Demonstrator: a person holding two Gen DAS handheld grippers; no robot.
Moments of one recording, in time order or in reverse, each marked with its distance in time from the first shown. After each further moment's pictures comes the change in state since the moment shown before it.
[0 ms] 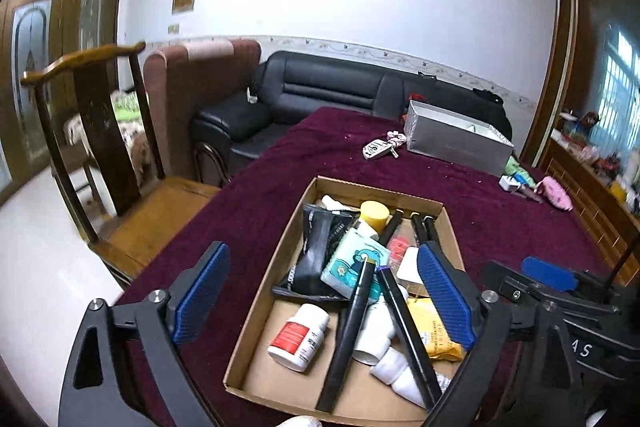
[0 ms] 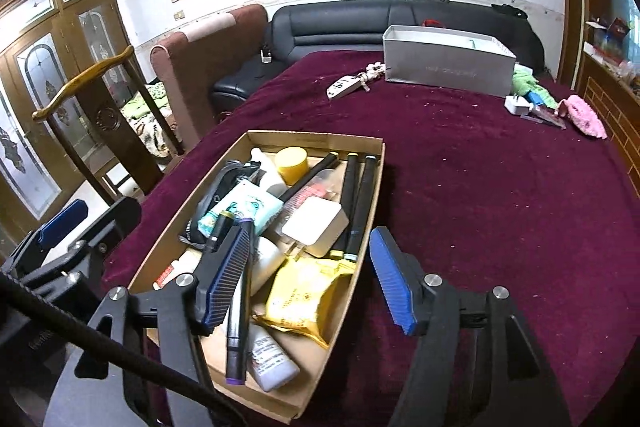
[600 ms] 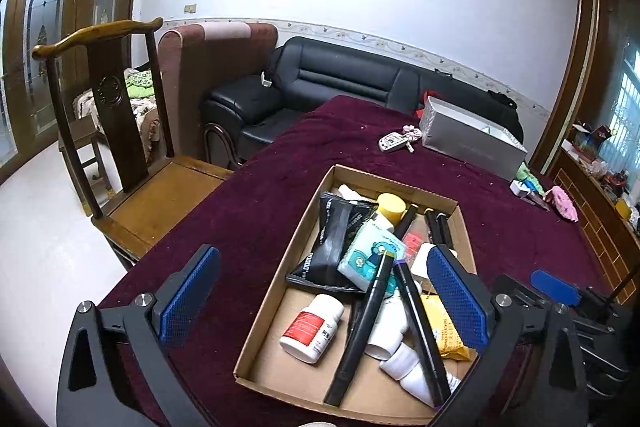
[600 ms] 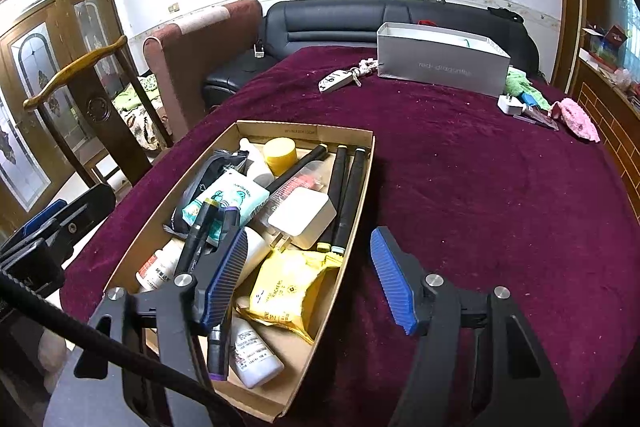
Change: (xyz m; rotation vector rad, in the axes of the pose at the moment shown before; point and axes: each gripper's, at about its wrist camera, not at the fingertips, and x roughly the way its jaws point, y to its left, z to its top) left arm 0.006 0.012 -0.002 -0.050 0.040 0.037; right arm 0.005 -0.003 -0.006 -0.024 0.013 -0.035
